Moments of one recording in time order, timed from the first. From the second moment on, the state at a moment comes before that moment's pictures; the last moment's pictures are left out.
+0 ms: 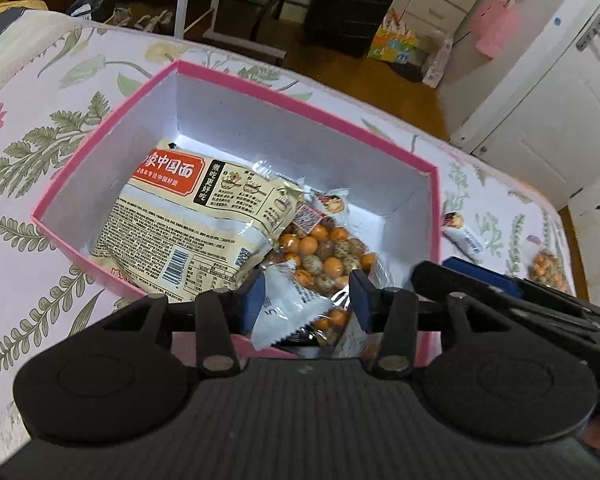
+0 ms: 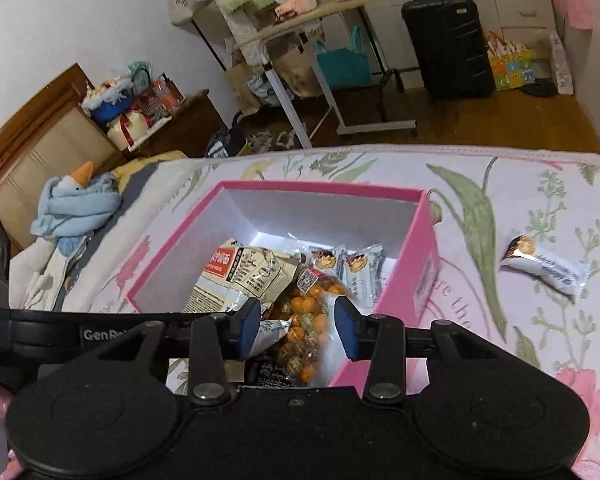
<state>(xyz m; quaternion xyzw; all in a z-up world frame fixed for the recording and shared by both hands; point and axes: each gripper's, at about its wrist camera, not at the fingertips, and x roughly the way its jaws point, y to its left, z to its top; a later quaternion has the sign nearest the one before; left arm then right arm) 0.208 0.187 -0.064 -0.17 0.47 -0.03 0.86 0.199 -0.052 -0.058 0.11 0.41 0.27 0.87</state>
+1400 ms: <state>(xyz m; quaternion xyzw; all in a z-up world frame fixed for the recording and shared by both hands) 0.194 -0.060 -0.025 -0.08 0.45 -0.26 0.85 0.139 -0.315 -0.043 -0.02 0.39 0.12 0.91</state>
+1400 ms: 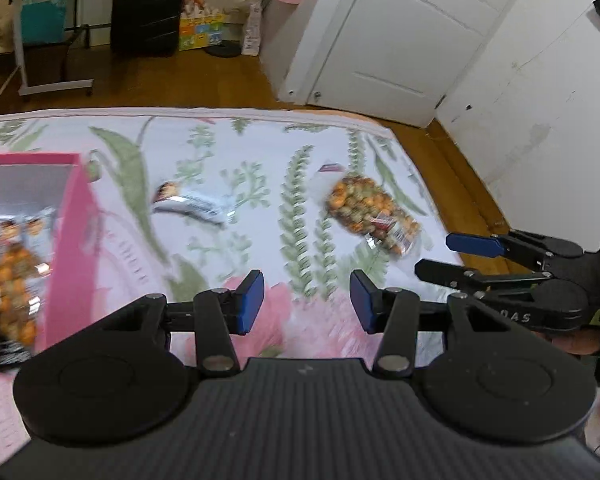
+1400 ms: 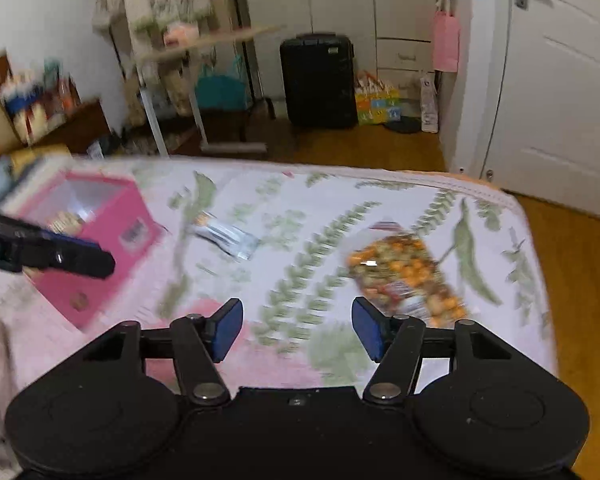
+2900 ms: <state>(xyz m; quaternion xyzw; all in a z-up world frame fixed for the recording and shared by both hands) 0.312 -0.198 -0.168 -0.23 0.54 -0.28 0.76 0.246 -0.372 -0.149 -0.06 0.54 0.10 0.83</state>
